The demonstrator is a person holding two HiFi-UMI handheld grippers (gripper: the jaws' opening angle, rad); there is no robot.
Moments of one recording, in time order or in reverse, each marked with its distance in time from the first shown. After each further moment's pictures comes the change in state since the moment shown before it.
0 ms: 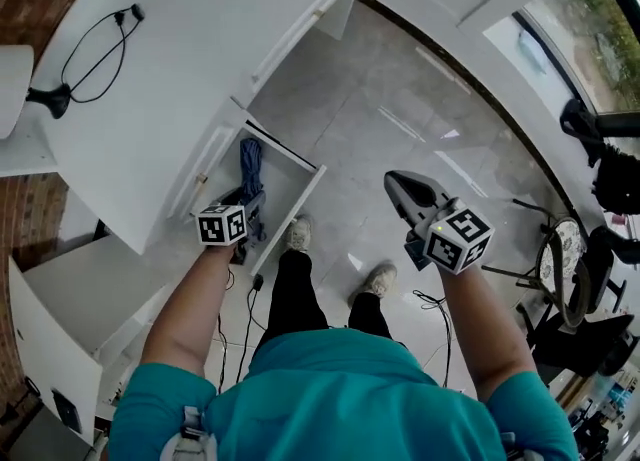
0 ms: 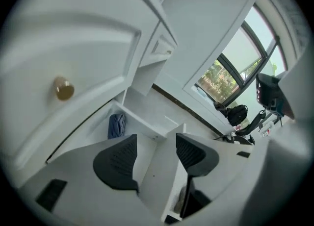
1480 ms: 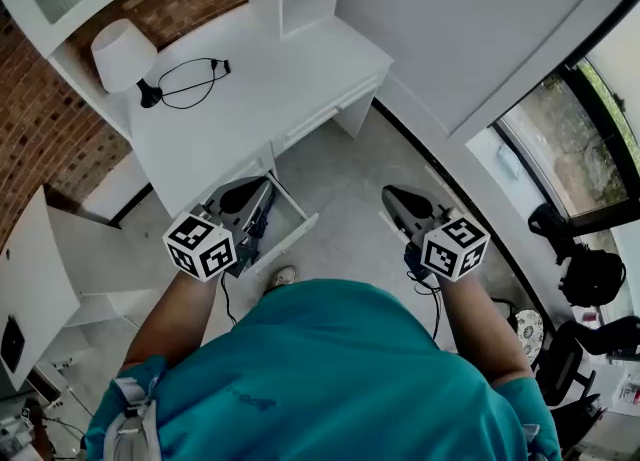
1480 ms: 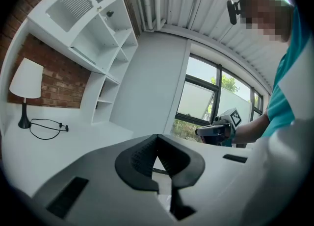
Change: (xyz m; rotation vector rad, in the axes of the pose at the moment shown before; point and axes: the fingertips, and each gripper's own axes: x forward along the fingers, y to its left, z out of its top) left arm -0.333 -0.272 0.202 0.305 -0.749 -0.181; right arm -0.117 0.109 0.176 -0.326 -0.060 0.193
